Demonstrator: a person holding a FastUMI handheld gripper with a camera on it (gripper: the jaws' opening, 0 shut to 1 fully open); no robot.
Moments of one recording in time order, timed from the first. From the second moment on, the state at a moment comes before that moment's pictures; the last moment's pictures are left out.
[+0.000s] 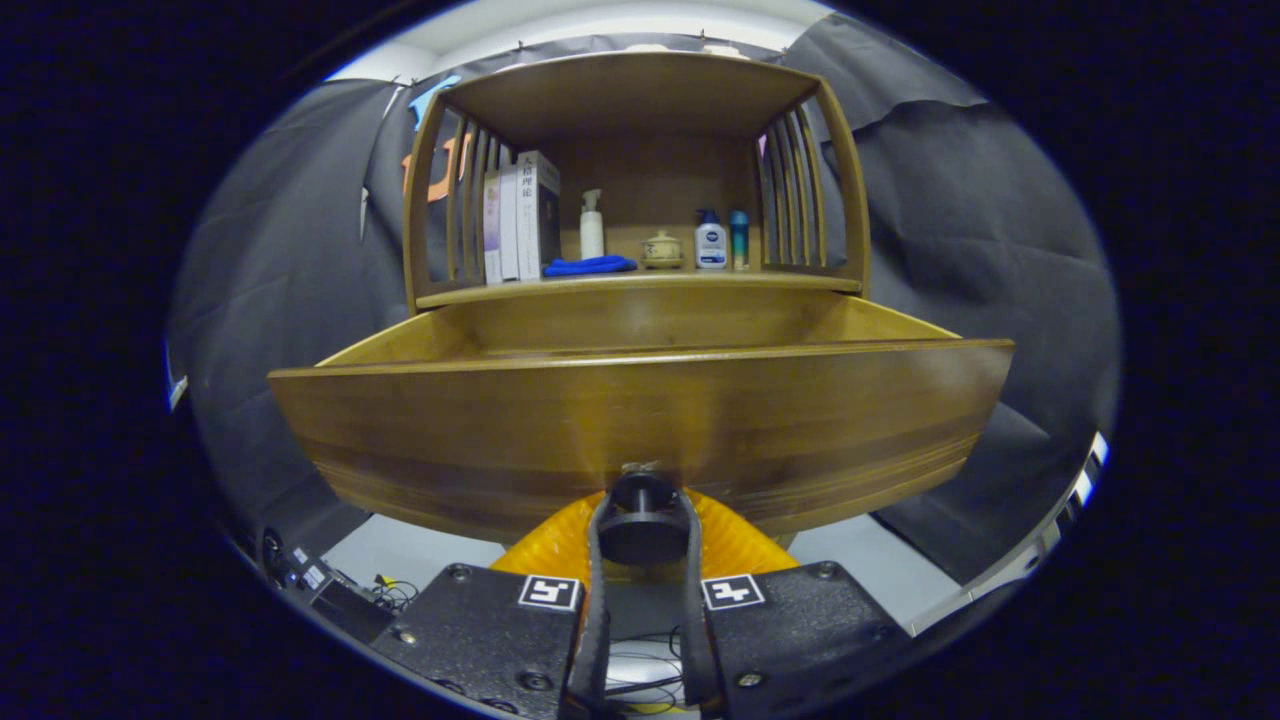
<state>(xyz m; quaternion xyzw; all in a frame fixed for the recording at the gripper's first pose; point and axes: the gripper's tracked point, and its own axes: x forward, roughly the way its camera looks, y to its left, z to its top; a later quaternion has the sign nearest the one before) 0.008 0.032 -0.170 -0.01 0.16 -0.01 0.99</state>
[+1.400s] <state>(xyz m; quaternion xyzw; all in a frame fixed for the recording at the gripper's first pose) 0.030 -0.002 -0.004 0.00 0.07 -0.02 1.00</state>
